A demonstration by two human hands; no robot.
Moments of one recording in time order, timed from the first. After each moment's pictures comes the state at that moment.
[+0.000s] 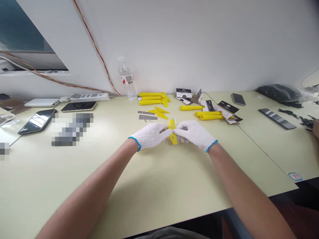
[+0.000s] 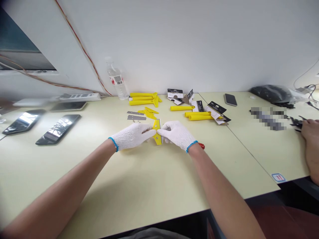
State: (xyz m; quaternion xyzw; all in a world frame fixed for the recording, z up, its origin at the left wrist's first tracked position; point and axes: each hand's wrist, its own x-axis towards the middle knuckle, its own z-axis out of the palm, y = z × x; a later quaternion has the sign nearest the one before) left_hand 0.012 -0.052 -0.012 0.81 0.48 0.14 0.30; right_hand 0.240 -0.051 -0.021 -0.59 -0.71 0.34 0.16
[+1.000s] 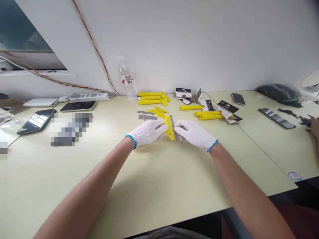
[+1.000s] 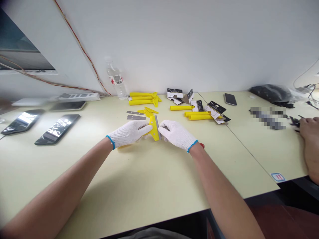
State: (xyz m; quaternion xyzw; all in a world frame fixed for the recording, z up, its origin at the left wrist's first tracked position) left_hand 0.005 -0.045 -0.016 0.79 0.47 0.20 0.33; right_hand 0.240 -0.050 -0.019 -0.54 -0.75 0.35 0.19
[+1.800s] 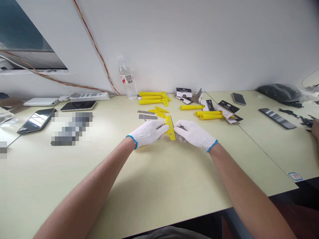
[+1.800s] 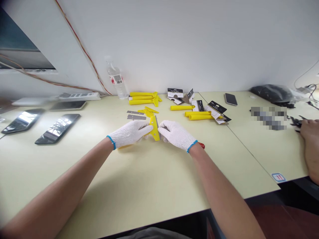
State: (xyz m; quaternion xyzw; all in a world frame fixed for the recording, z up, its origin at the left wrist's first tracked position) left_hand 0.006 -0.045 -0.018 0.79 0.47 0.20 0.33; right_hand 0.240 -0.049 -0.020 -0.52 -0.76 0.35 0.16
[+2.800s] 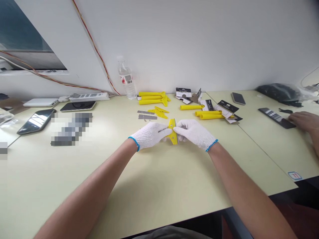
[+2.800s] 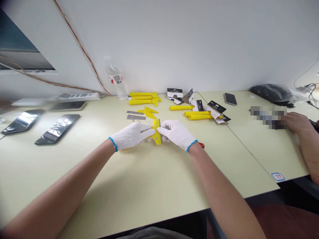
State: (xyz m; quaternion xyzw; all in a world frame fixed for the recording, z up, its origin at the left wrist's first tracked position) left_hand 0.010 -0.052 -0.014 0.80 0.46 0.17 0.35; right_hand 0.243 -0.045 -0.031 -0.53 -0.74 0.35 0.22
